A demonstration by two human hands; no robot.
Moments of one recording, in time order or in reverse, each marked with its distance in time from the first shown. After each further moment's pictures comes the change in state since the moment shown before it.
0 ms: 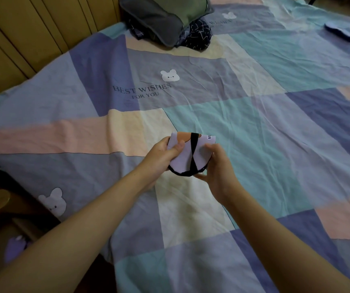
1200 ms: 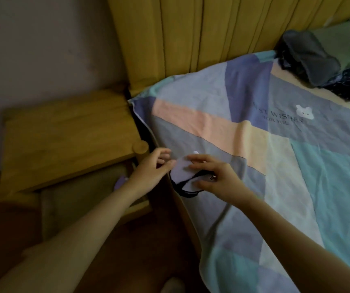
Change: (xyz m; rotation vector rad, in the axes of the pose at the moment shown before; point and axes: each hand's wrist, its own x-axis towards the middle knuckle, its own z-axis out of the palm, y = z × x) left_hand -0.222 -0.068 -0.239 0.336 0.653 -0.047; right_hand -0.028 0.055 0.249 -0.912 -0.867 -0.486
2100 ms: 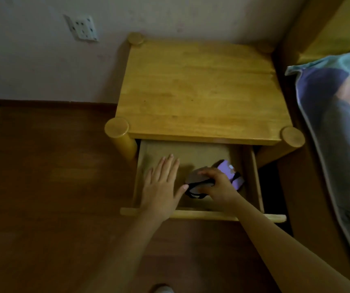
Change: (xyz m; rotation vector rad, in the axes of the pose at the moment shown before) left_hand -0.083 -0.341 -0.123 0.775 0.351 -0.231; right_hand 0.170 0.070 0.381 -0.041 -0.277 0.238
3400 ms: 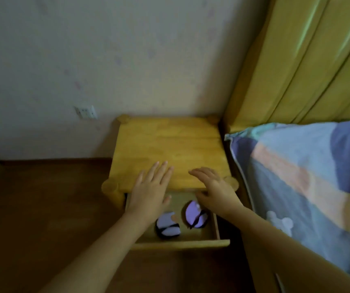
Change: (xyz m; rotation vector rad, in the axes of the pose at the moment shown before) left_hand 0.004 0.085 -0.222 0.211 0.192 0.211; right_hand -0.096 -0.173 -0.167 -0.629 0.198 -0.413
